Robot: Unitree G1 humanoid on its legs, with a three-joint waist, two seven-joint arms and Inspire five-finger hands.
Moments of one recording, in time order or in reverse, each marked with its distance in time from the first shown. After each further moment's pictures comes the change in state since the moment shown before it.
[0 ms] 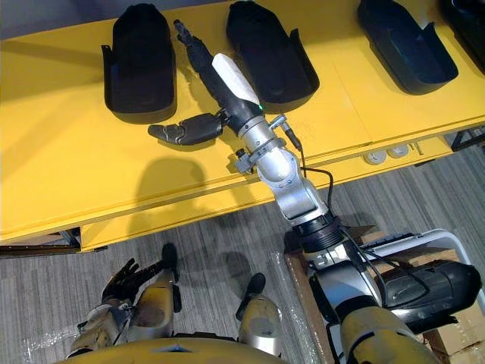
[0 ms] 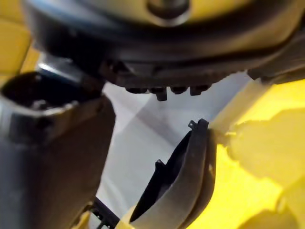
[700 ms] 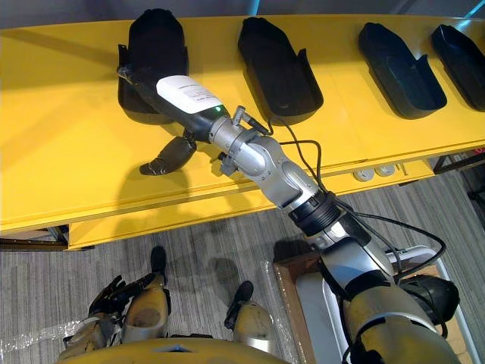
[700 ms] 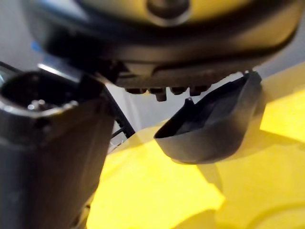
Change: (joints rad) left arm 0.027 0.032 0.029 0.034 0.040 0.022 -0.008; right arm -0.186 -0.108 0.260 0.019 -0.032 0.007 0.157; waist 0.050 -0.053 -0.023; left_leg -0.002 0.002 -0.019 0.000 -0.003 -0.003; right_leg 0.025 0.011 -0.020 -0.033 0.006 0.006
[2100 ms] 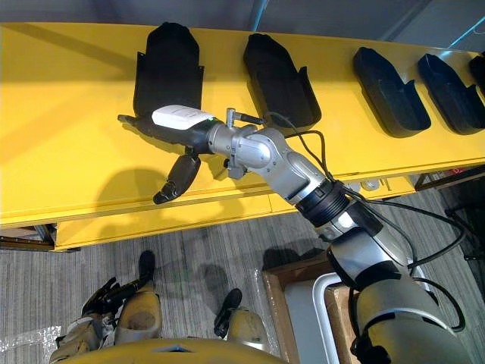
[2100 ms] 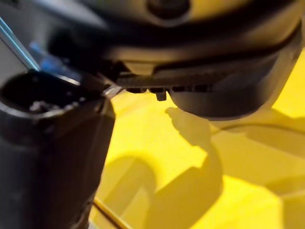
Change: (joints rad) left arm 0.006 0.037 0.001 -0.016 0.005 0.045 0.001; right arm -0.045 -0.097 0.068 -0.024 0.149 -0.005 0.321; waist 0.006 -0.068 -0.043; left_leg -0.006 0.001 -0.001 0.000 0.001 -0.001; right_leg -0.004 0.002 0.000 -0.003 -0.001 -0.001
